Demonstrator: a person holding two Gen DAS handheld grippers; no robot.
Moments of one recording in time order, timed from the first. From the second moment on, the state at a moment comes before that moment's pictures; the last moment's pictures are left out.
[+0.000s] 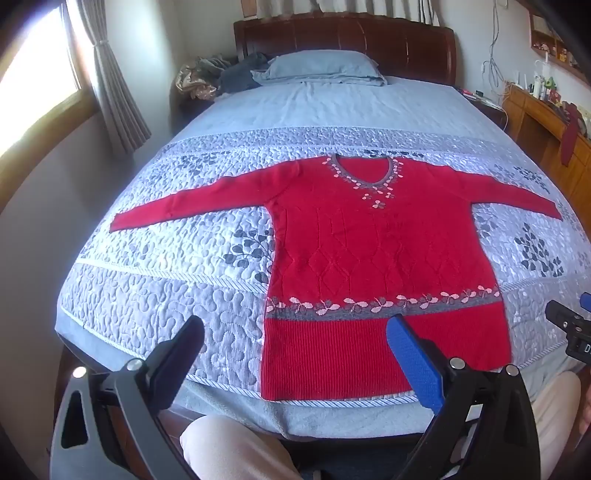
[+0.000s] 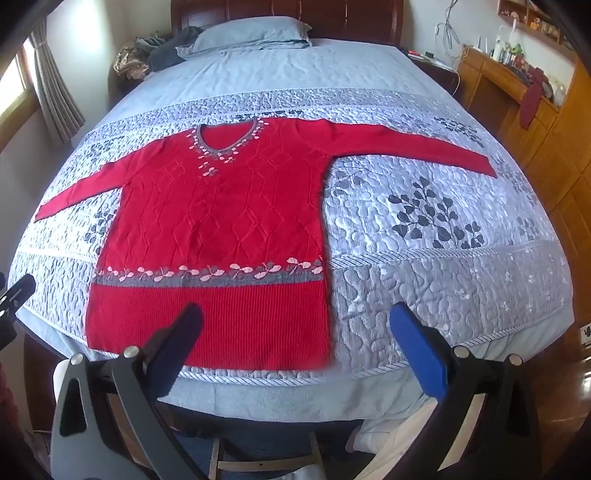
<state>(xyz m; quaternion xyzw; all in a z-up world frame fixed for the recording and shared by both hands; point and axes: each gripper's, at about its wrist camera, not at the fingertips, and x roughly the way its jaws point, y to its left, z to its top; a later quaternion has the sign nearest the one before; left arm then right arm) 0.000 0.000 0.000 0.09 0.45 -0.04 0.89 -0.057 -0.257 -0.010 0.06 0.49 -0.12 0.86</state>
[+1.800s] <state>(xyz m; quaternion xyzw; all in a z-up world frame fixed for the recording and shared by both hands) 0.008 -0.003 -0.009 0.08 0.45 -0.05 0.89 -0.049 -0.266 -0.022 0.07 0.50 -0.12 0.86</state>
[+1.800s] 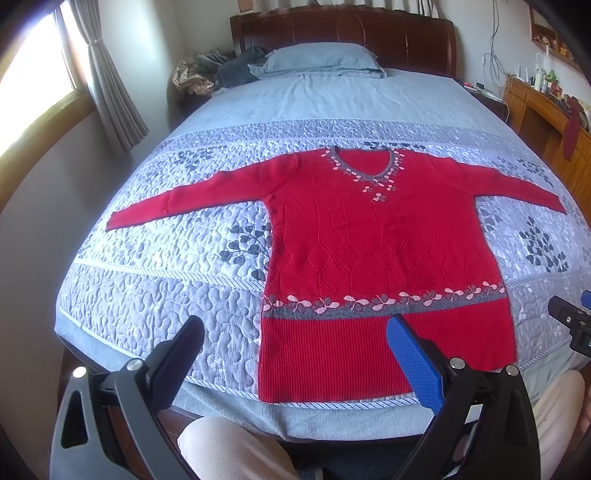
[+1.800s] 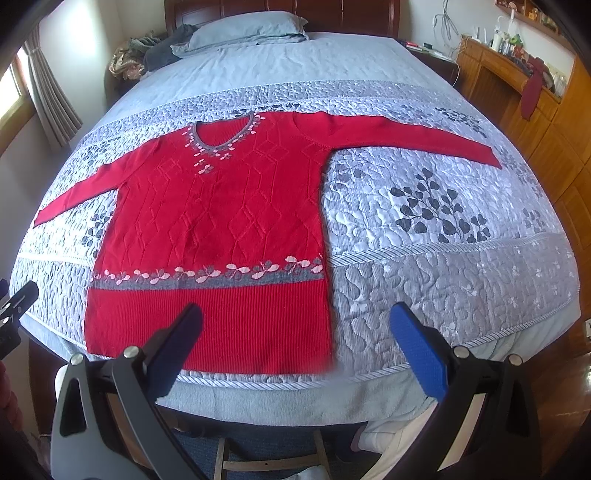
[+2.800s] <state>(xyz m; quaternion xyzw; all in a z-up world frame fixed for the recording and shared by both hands) 0.246 -0.381 -0.052 0.08 0.50 -0.16 0.85 0.101 -0.763 -0.071 0.20 0.56 -0.27 0.76</state>
